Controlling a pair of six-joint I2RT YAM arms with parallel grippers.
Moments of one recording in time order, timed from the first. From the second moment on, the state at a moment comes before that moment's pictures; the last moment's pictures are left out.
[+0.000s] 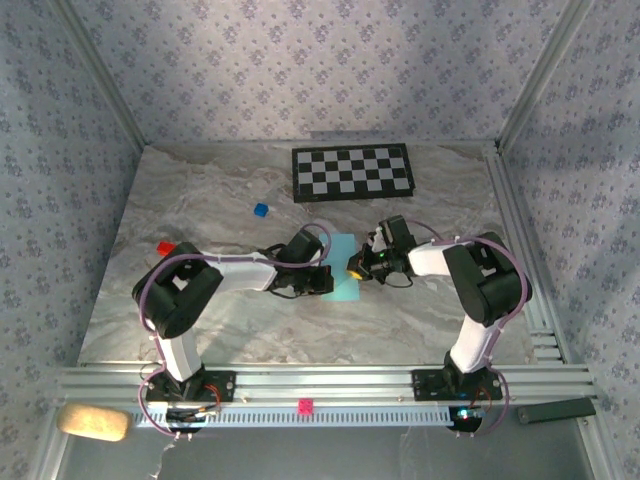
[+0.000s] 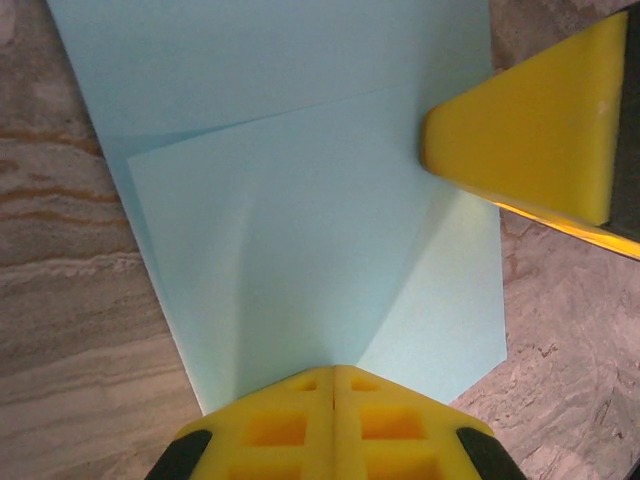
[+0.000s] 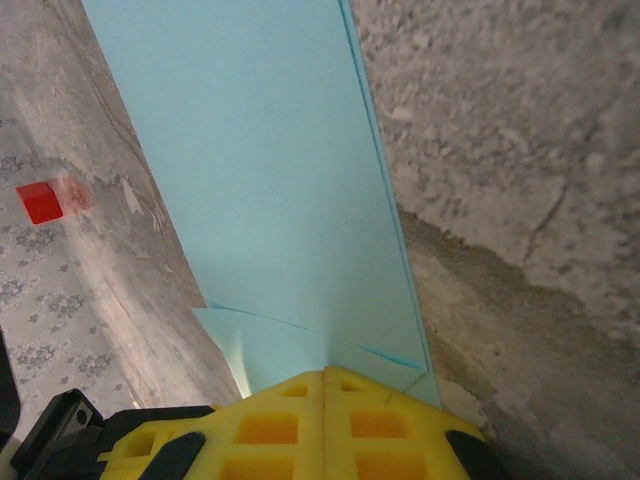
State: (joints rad) left arm -0.82 1.78 0.90 -0.11 0.32 -0.79; right arm 0.40 1.77 0.74 0.06 -0.64 0.89
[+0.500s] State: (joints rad) left arm -0.82 1.83 1.07 -0.17 0.38 -0.76; right arm 0.40 1.77 0.74 0.06 -0.64 0.88
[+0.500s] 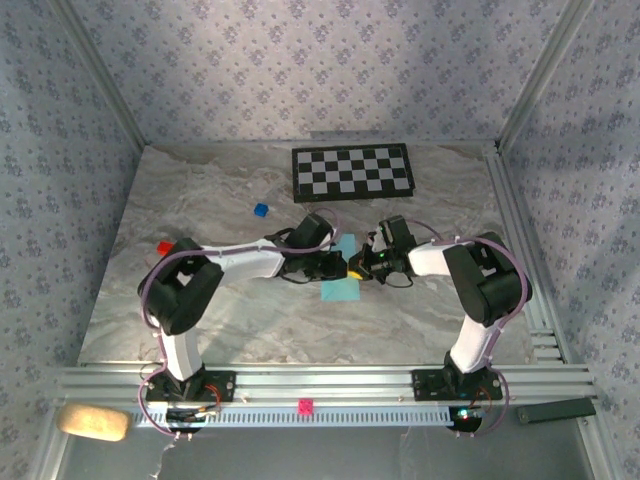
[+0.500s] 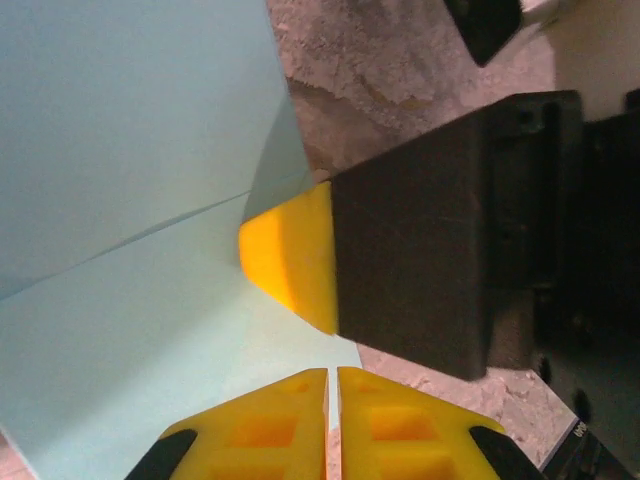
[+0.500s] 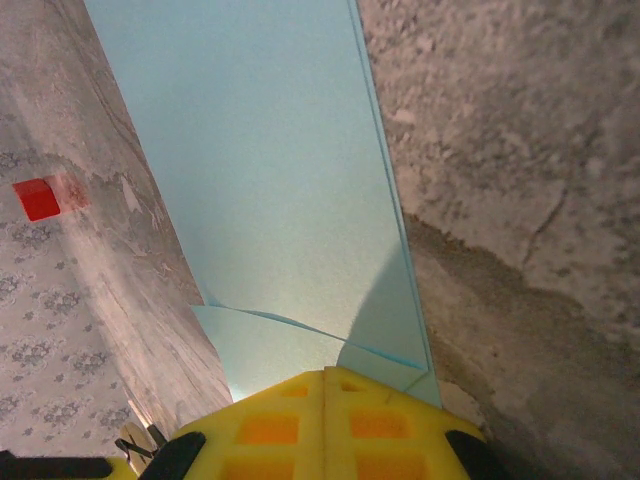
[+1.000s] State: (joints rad) left arm -0.82 1.81 0.93 -0.14 0.38 -0.75; right arm 0.40 1.77 0.74 0.06 -0.64 0.87
